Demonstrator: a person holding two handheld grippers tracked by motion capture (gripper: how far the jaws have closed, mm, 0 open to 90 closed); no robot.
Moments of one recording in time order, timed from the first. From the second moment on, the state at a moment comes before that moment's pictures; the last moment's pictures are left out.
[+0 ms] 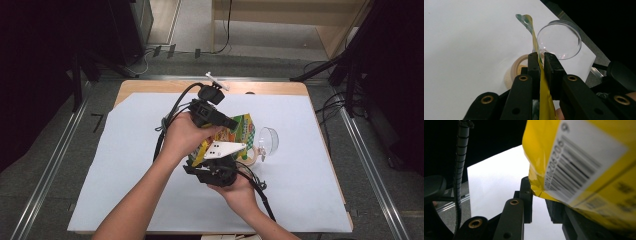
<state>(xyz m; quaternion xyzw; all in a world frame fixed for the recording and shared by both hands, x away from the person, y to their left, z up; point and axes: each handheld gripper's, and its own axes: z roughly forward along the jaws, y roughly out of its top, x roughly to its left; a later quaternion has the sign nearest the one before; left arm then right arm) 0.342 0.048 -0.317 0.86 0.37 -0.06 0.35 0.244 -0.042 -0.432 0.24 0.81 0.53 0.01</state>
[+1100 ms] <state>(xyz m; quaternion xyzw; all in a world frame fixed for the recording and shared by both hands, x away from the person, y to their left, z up) 0.348 0.051 -0.317 0.85 0.38 -0.07 0.35 0.247 -0.043 -0.428 0.23 0.82 0.53 0.01</state>
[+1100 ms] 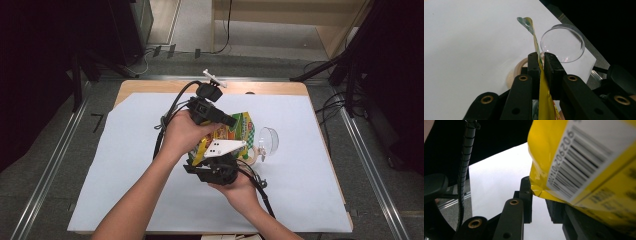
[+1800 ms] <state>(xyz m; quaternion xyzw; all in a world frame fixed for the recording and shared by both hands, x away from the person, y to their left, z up) 0.343 0.057 -0.318 0.85 0.38 -0.07 0.35 0.241 -0.038 -0.427 0.22 0.82 0.53 0.01</state>
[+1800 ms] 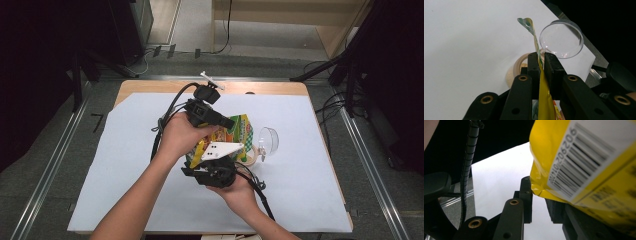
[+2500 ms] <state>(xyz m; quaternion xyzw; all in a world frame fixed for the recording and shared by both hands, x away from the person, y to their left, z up) 0.343 0.056 -0.317 0.85 0.38 -0.07 0.35 0.240 -0.038 -0.426 0.22 0.82 0.53 0.01</state>
